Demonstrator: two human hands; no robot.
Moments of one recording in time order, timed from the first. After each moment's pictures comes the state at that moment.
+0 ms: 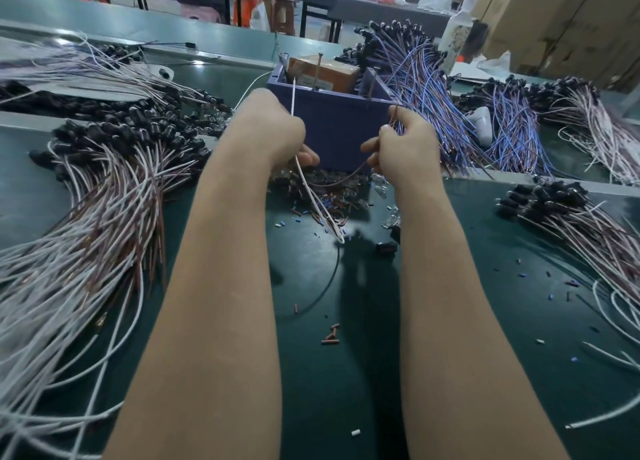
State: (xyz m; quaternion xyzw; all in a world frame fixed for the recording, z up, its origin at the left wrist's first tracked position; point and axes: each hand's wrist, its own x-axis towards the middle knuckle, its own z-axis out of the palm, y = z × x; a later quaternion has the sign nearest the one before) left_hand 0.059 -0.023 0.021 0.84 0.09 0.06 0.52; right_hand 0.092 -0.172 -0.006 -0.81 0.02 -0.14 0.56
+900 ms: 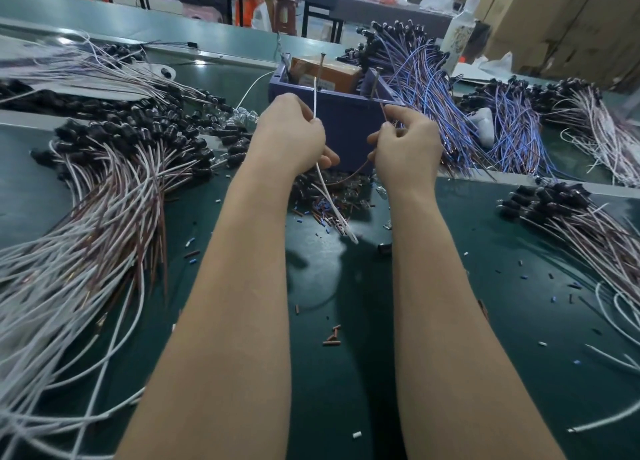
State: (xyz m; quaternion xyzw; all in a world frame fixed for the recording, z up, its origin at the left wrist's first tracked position) left_hand 0.064 -0.039 0.010 0.83 0.05 0.10 0.54; right_hand 0.087 -0.162 -0.006 -0.83 0.03 -0.23 0.51
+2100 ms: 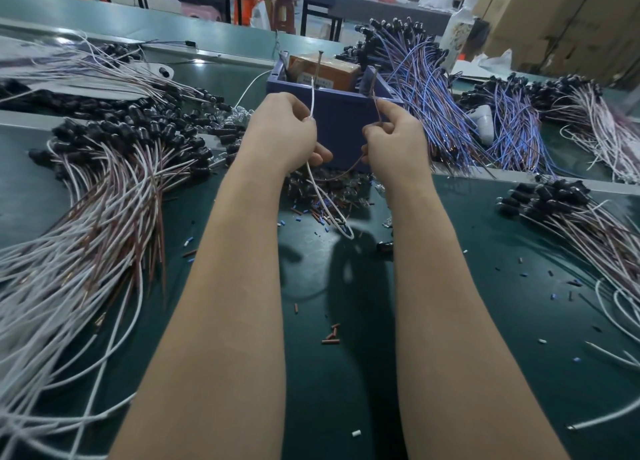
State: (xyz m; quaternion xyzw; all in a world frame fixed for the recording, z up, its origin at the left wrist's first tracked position) left_hand 0.068 -0.033 0.007 0.83 0.05 0.09 0.54; right_hand 0.095 -0.162 -0.010 -0.81 -0.02 -0.15 0.56
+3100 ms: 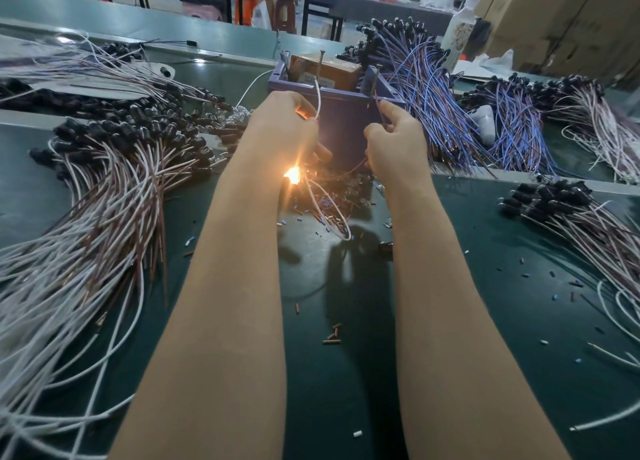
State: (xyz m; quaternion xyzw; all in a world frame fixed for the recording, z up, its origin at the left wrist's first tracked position) left_hand 0.062 -0.031 0.014 0.85 0.02 0.09 0.51; right_hand 0.093 -0.160 -0.009 -0.82 -0.01 -0.14 0.56
